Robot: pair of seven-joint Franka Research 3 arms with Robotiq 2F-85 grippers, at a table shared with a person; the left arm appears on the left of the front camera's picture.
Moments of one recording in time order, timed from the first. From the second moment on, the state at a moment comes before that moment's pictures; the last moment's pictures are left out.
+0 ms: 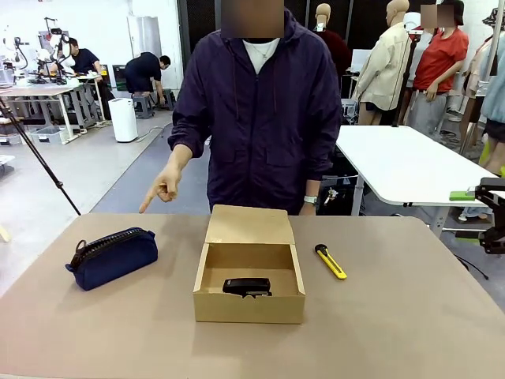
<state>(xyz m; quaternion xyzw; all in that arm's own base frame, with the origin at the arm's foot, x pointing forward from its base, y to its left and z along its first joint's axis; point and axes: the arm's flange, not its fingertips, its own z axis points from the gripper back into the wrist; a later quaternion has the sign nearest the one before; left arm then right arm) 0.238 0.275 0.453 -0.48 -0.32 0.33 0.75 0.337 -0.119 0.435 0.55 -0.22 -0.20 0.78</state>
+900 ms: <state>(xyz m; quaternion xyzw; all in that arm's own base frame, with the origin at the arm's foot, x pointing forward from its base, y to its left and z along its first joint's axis) 0.305 0.220 0.488 -0.32 -0.19 0.29 0.88 0.337 -0.119 0.436 0.55 -0.22 -0.20 0.78</state>
